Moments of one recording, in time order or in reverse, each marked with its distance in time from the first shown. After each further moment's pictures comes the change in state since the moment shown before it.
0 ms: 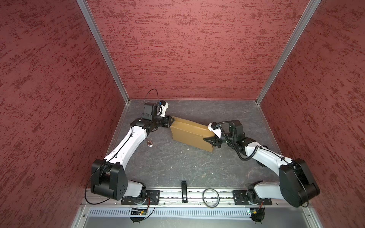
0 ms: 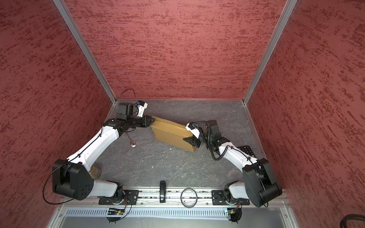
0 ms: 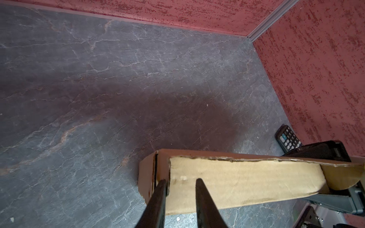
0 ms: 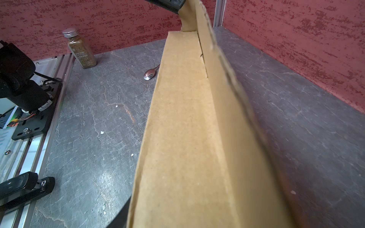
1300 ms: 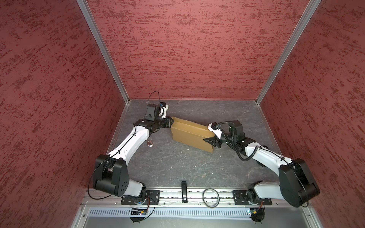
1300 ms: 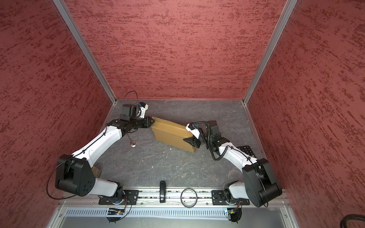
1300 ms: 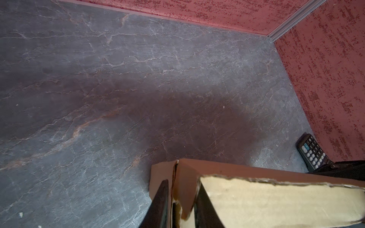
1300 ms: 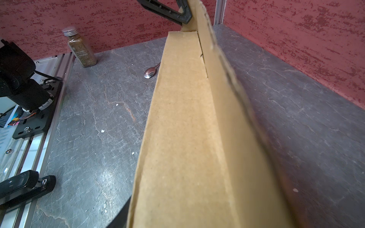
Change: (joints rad) left arm -0.019 0.045 -0.035 0.063 -0.087 -0.025; right arm 0.000 0.000 -0.008 -0.001 0.000 0.000
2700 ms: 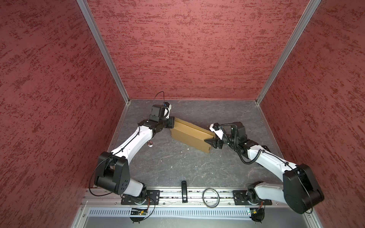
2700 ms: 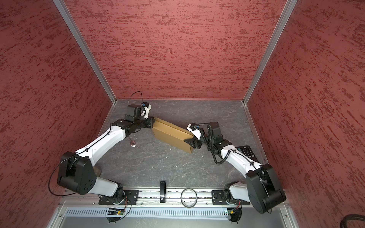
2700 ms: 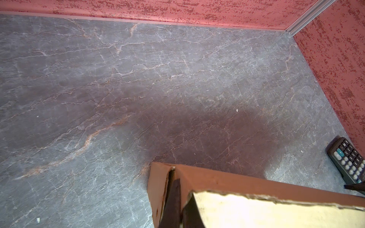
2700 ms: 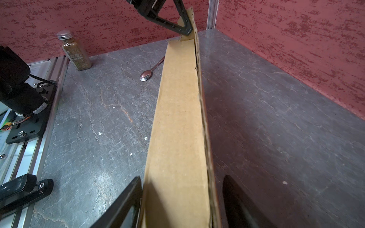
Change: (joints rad) left arm -0.069 0.022 0.001 0.037 -0.150 0.026; right arm 0.000 -0.069 -0.039 0.008 0.042 0.026
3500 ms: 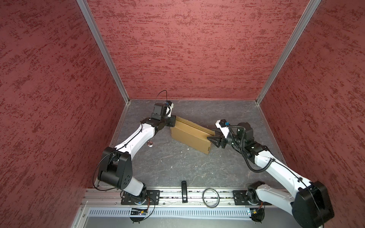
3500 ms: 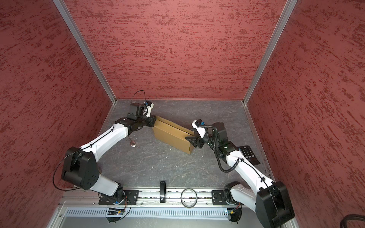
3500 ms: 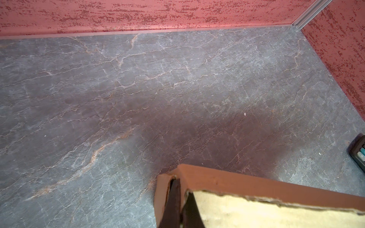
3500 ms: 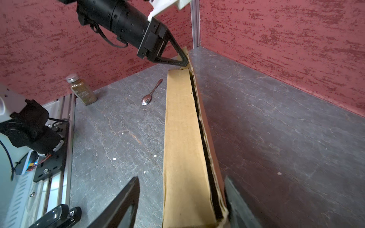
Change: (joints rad) left arm -0.008 0.064 0.041 0.027 -0.034 0.072; right arm 0.000 -0.200 -0.001 -0.061 0.055 0.263
